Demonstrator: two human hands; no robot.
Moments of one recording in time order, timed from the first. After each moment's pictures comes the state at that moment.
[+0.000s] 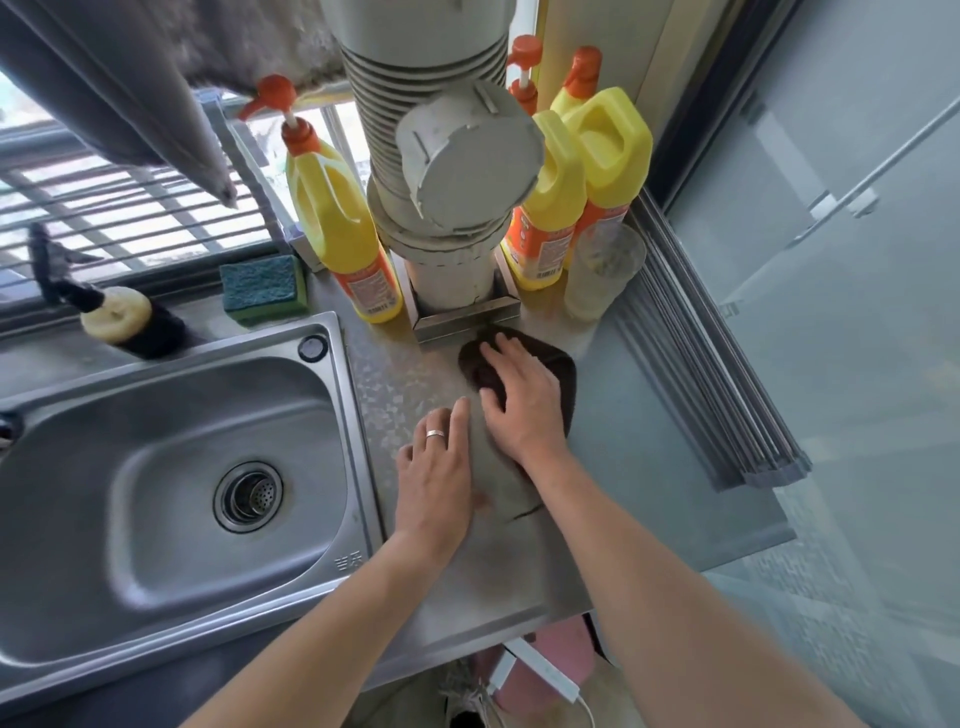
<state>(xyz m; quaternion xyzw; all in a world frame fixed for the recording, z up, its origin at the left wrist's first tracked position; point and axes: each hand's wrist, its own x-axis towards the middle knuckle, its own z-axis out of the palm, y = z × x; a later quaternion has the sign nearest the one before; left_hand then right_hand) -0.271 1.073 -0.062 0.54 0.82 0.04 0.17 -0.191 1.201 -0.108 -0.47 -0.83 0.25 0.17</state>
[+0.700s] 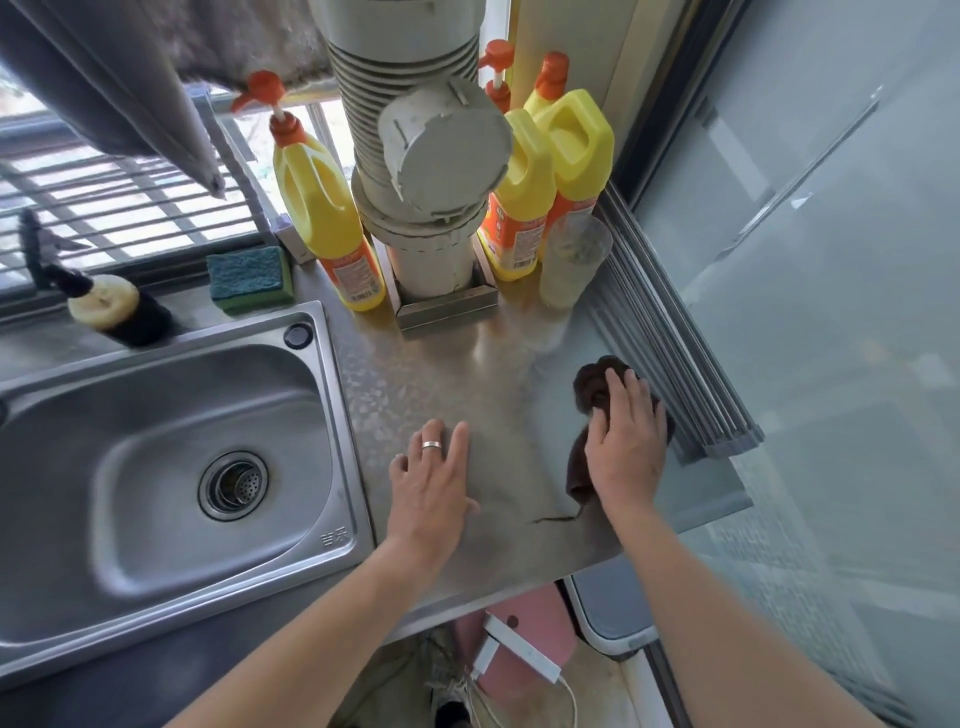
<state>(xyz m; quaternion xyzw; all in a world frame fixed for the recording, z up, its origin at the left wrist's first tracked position) -0.246 1.045 -0.054 0.57 0.80 0.00 0.19 -0.050 1.183 -0.121 -0.64 -0.75 0.09 0.17</state>
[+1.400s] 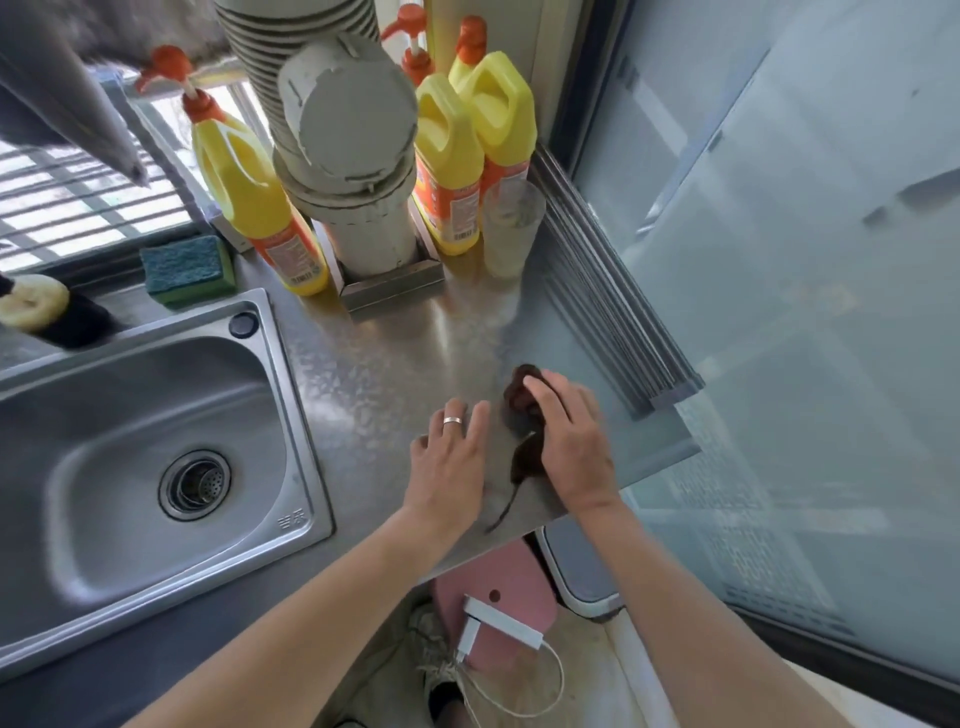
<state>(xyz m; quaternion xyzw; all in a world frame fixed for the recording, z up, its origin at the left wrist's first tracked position) -0.186 1.061 -0.051 0.63 0.75 0.04 0.21 -0.028 1.140 -0.098 -0.49 -0.83 0.09 0.26</state>
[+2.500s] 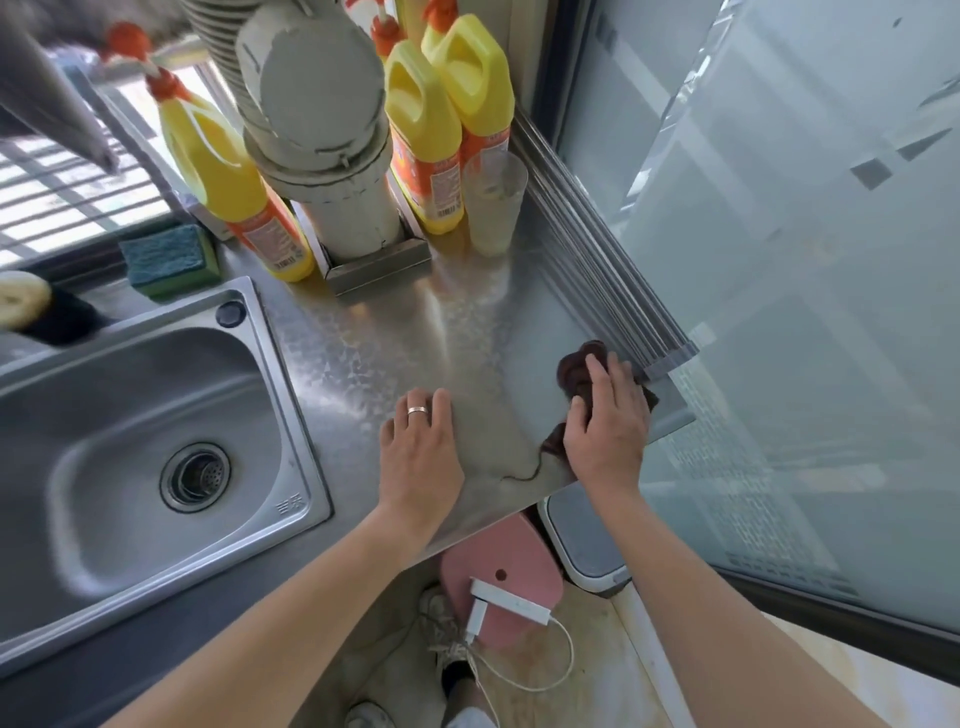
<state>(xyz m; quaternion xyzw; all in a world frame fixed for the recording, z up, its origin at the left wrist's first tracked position) -0.195 1.044 -0.059 0.59 0.80 0.02 0.13 0.005 1.130 -0.118 -0.65 -0.71 0.14 0.23</state>
